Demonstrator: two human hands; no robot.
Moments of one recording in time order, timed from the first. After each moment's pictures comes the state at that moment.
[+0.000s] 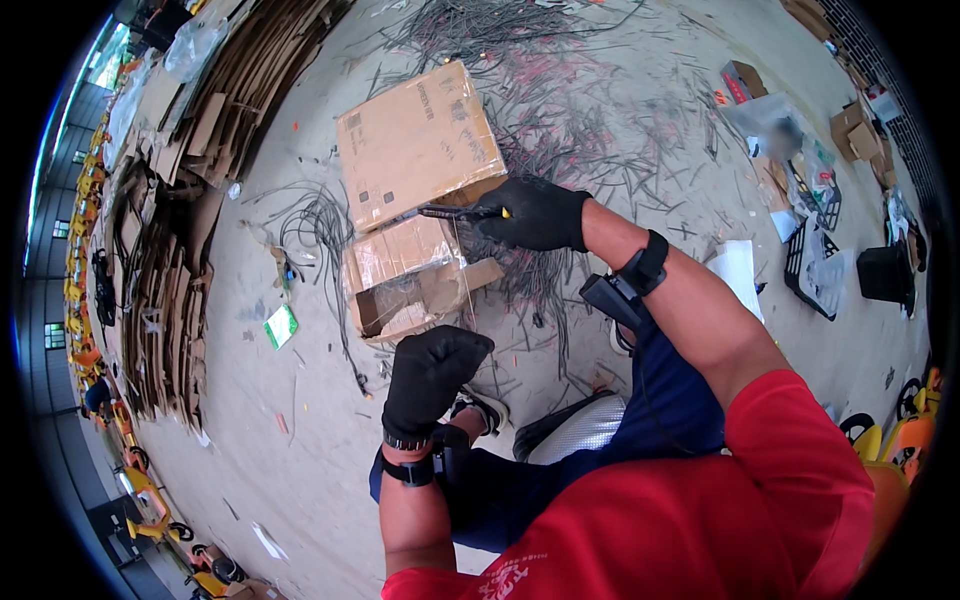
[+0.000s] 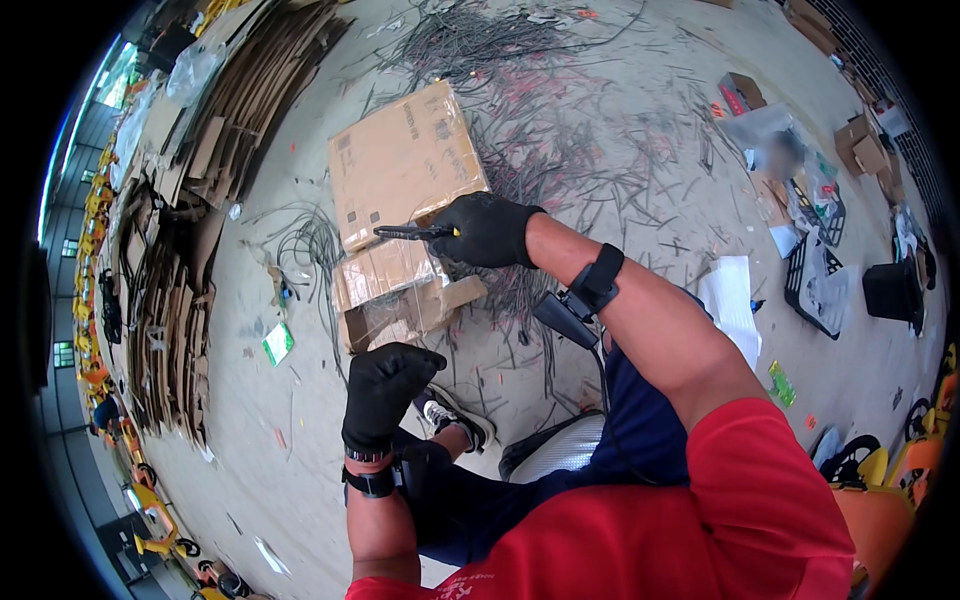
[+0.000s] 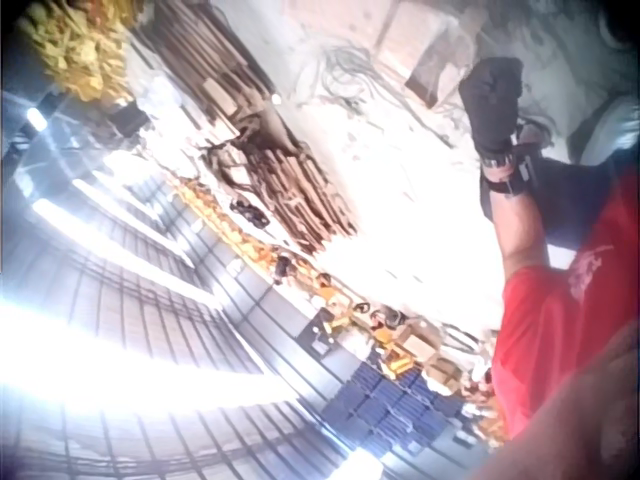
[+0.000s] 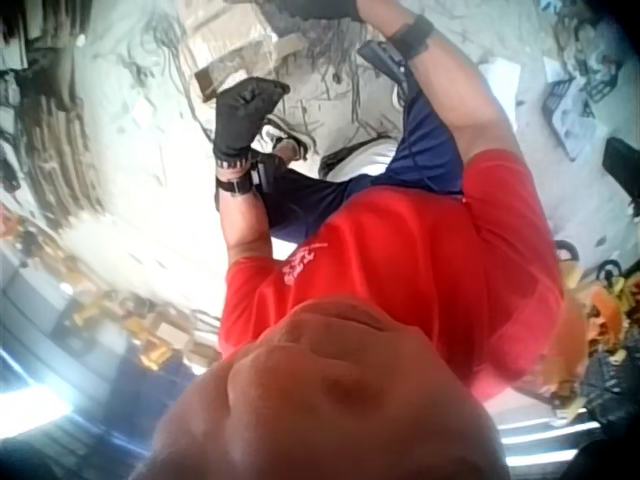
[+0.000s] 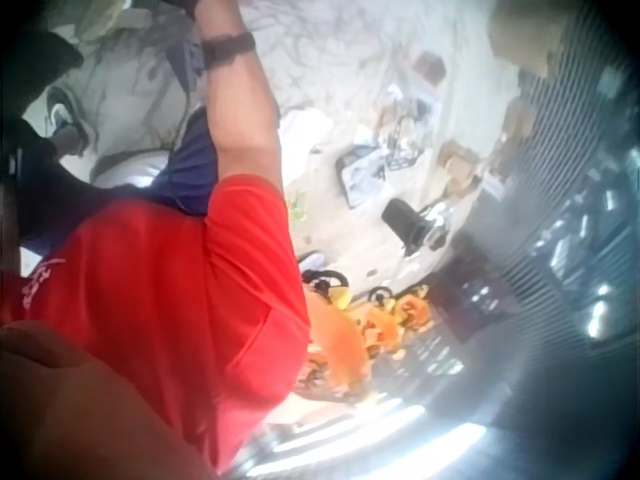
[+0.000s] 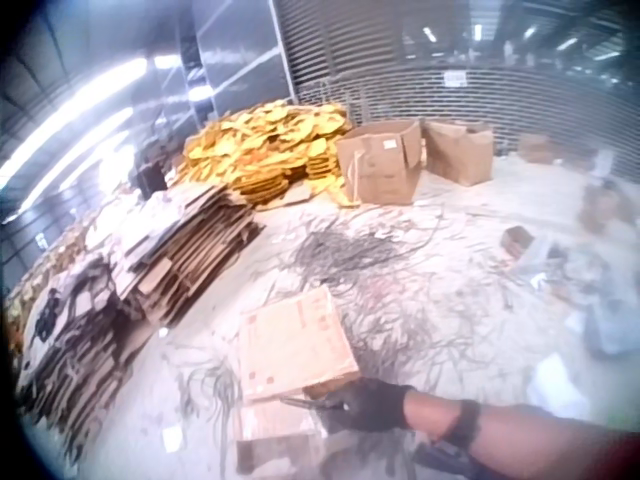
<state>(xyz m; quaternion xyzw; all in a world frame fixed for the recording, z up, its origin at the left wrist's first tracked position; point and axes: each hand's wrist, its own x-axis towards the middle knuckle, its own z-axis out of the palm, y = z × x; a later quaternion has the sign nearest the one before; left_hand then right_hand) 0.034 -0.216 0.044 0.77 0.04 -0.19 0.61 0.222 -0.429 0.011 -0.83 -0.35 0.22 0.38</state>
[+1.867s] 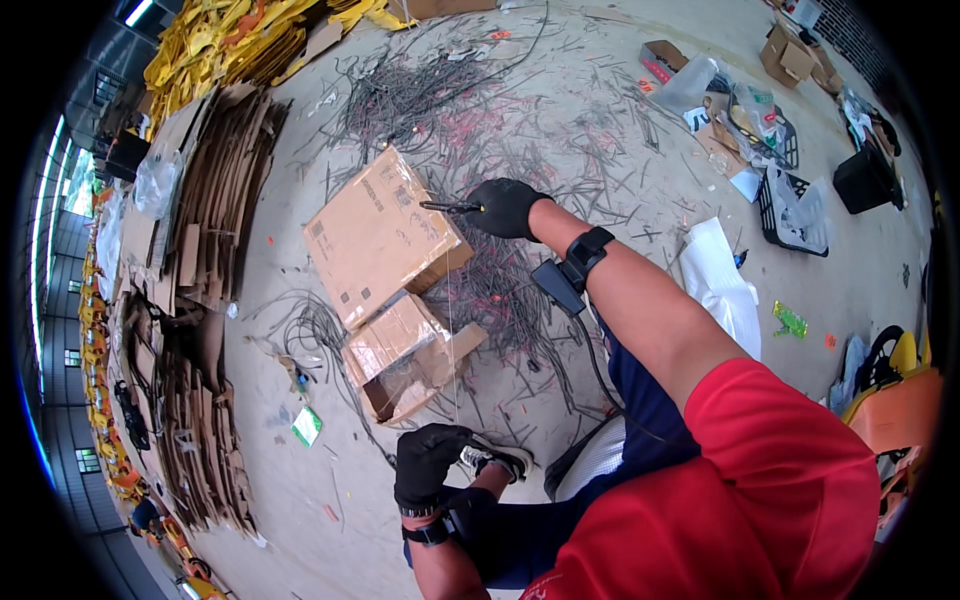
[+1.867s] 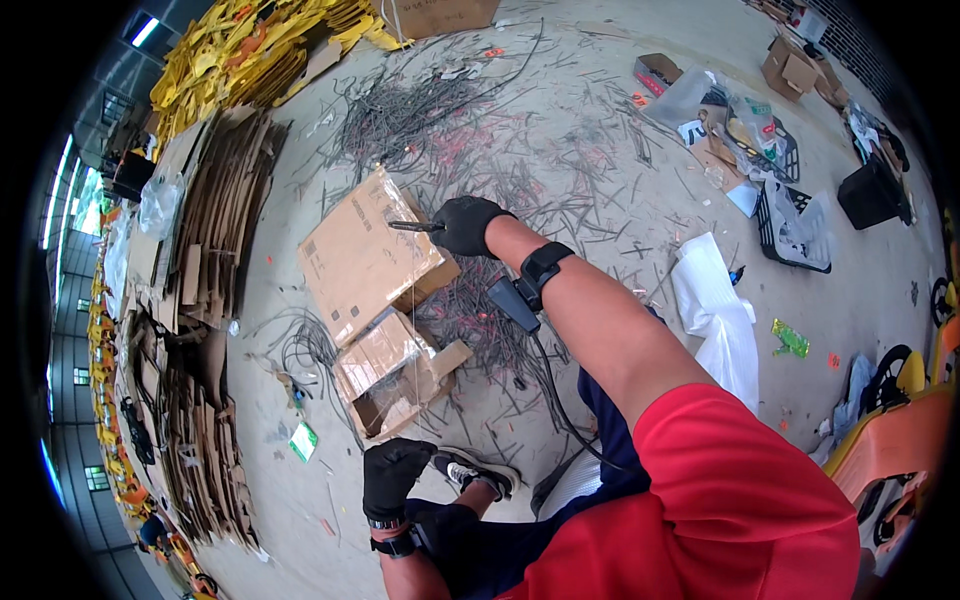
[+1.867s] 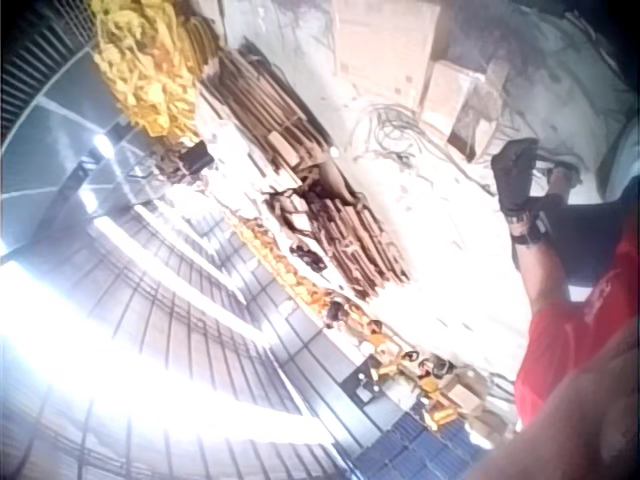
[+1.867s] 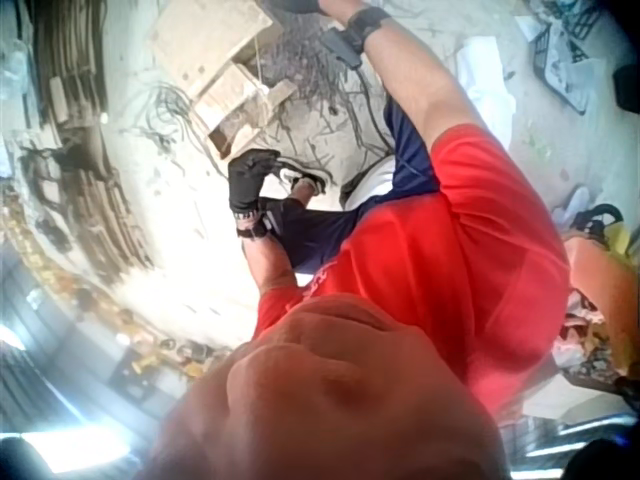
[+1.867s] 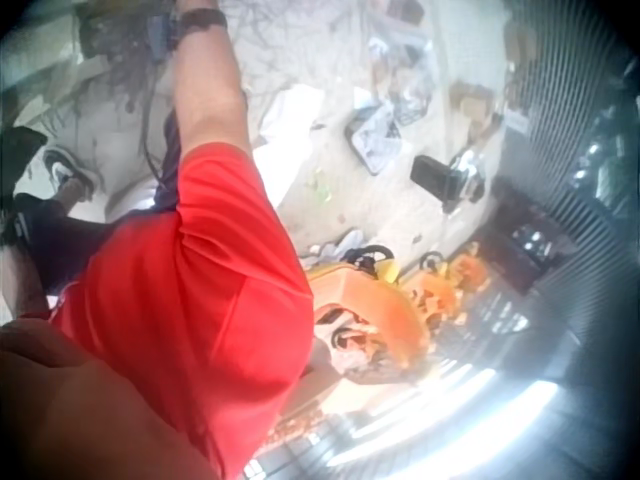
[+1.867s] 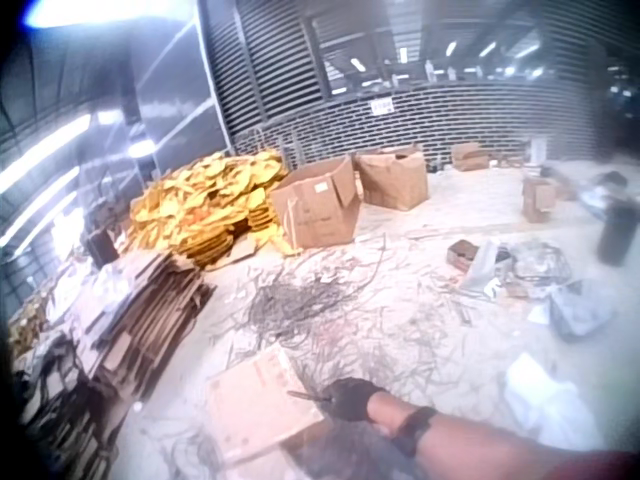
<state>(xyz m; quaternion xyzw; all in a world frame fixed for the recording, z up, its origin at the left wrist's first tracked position) 0.012 -0.202 0.022 0.79 0.04 -0.22 0.57 0.290 -0.500 -0.015 -0.93 -0.14 0.13 0.30</state>
